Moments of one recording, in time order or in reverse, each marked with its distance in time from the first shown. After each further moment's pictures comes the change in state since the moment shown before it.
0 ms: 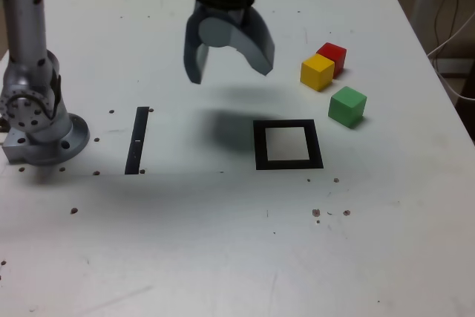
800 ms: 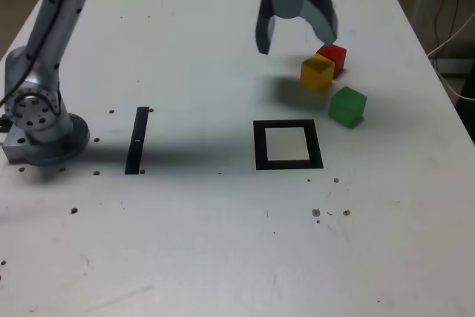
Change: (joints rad) arm 0.148 0.355 -0.558 0.173 0.027 0.203
